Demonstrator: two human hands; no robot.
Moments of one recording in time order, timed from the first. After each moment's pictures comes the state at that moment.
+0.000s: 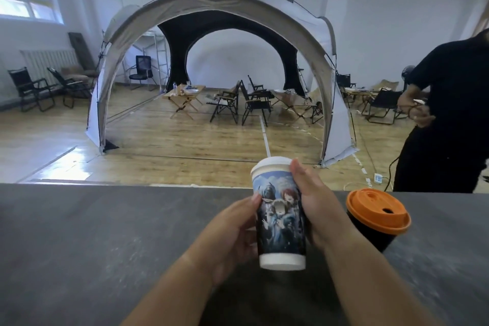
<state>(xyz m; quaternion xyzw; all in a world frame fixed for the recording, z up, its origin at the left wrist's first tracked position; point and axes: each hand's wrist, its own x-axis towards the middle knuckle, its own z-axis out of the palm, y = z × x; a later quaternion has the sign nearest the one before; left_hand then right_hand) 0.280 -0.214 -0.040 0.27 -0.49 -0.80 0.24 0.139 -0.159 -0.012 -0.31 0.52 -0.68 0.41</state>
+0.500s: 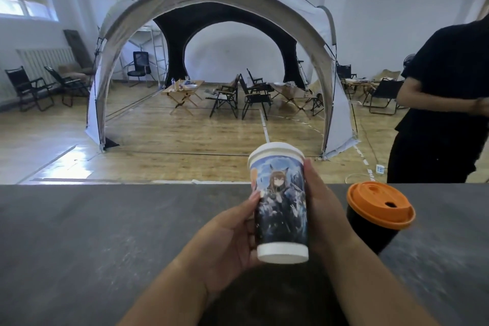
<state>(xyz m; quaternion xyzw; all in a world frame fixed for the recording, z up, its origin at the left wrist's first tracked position) 0.282 -0.207 -0.034 0.22 -0.42 -0.86 0.19 0.128 -0.158 -0.036 -0.24 0.35 -0.71 0.56</state>
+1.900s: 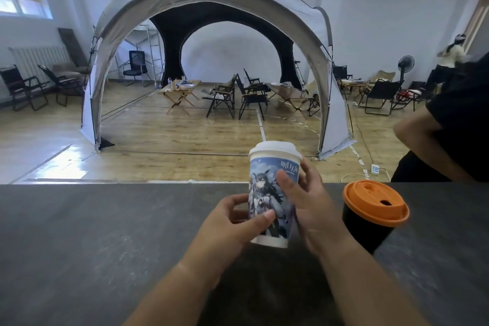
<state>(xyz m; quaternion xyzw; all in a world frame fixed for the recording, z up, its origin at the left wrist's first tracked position) 0.281 -0.207 -0.039 0.36 -0.60 -0.68 0.24 0.124 -0.161 -0.039 -0.31 0.46 -0.73 0.41</state>
